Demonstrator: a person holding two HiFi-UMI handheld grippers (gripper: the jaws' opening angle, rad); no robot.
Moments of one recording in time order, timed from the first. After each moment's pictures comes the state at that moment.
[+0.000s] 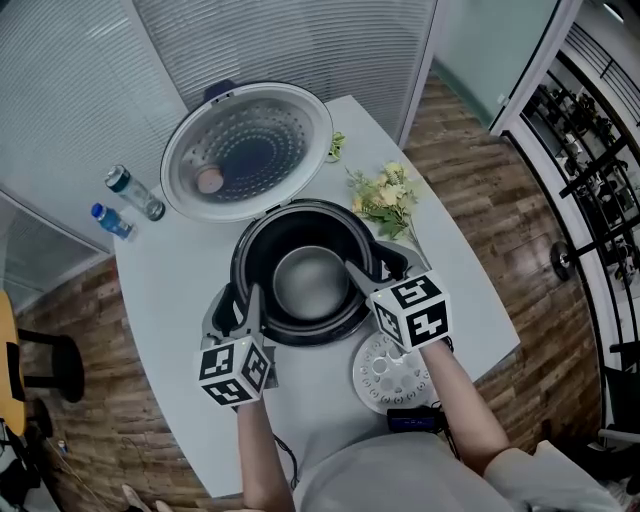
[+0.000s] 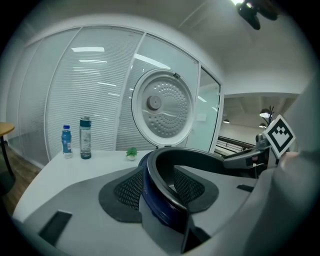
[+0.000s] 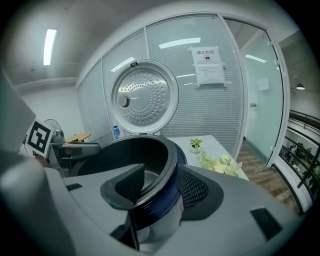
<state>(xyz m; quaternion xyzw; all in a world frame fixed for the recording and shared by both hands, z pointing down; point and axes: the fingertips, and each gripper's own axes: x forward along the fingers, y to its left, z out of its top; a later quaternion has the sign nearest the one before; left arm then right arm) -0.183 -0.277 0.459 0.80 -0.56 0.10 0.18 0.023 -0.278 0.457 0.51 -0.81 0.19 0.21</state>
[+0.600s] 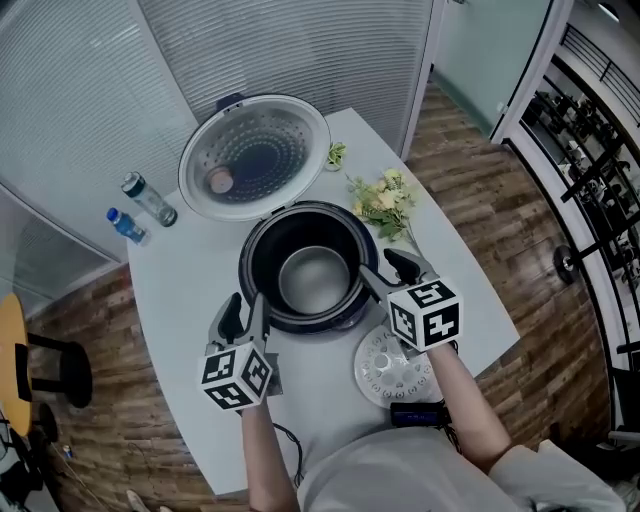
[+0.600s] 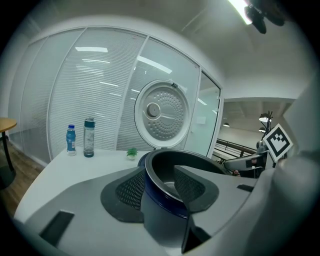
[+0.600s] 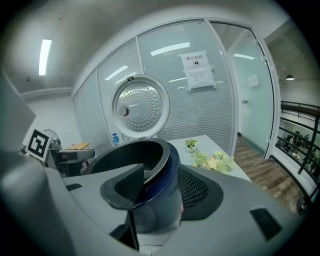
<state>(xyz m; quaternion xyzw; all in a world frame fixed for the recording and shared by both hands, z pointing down) -0.187 -0.240 0.444 0.80 -0.56 0.09 0.19 0.046 -0.242 0.442 0.54 -0.80 0.21 0.16</state>
